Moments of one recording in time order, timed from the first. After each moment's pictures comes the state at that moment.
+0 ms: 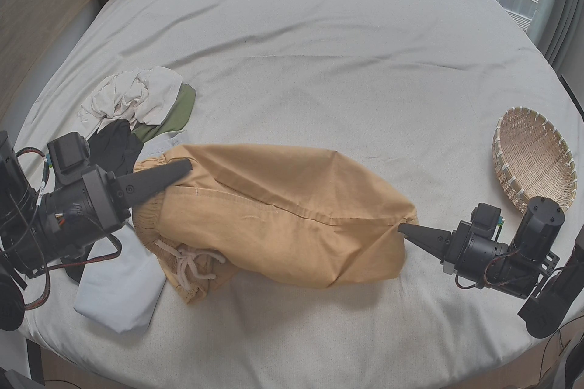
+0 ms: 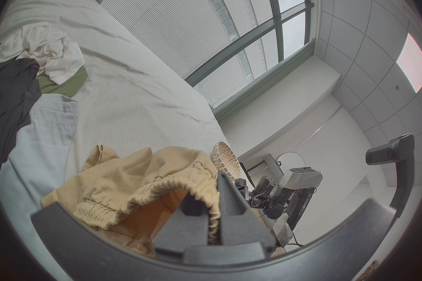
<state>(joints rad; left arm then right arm) -0.34 1.38 -0.47 -0.96 -0.59 -0.64 0.43 1.84 -0.21 -1.54 0.41 0.89</state>
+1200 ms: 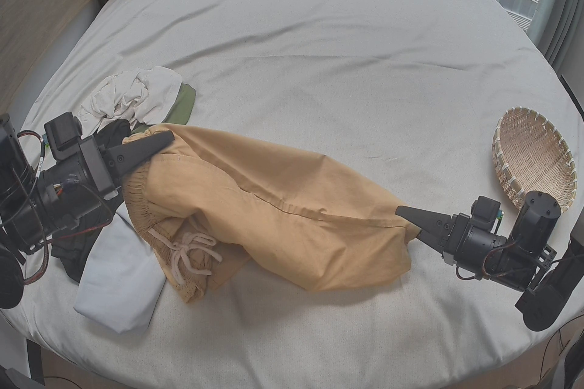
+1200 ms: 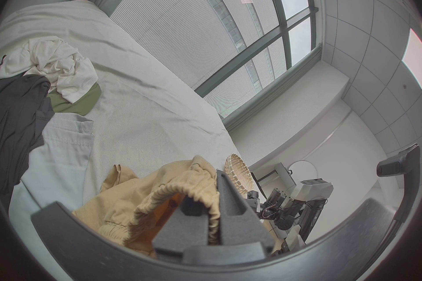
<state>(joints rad) -0.23 1.42 -0.54 -0.96 -0.59 -0.64 0.38 1.85 -0.24 -1.54 0.43 0.86</state>
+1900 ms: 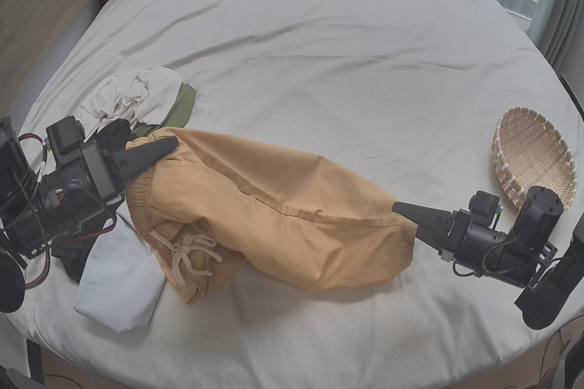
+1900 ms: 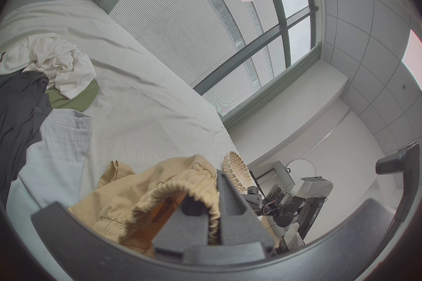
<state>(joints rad) -0.26 1.42 -0.53 -0.97 -0.59 -0.64 0.40 1.87 -0.28 -1.54 0.47 0.87</state>
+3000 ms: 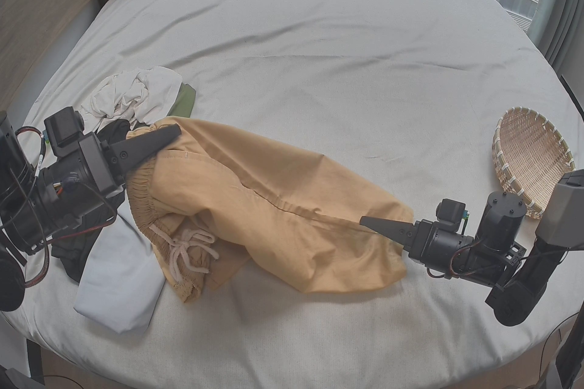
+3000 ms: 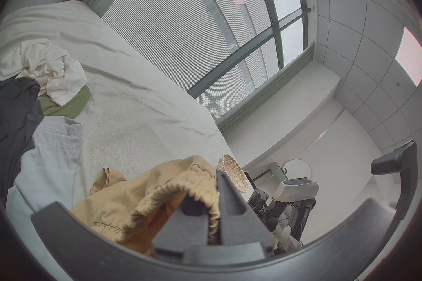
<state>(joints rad) -0.28 1.42 -0.55 -1.00 -0.59 -0.65 0.44 2.03 -0.39 -1.54 0.48 0.79</state>
